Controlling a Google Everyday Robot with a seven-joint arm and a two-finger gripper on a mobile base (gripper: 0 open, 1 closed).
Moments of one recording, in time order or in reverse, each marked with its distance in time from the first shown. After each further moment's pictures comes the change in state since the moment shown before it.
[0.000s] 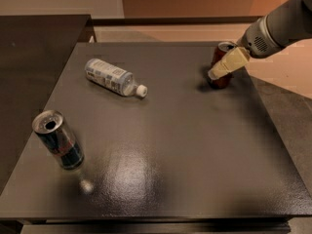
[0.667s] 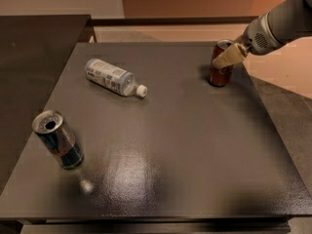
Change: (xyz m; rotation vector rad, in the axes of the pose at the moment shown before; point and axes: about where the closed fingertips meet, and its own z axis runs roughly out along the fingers) arm -0.009 -0.009 0.003 -0.010 -0.034 0.017
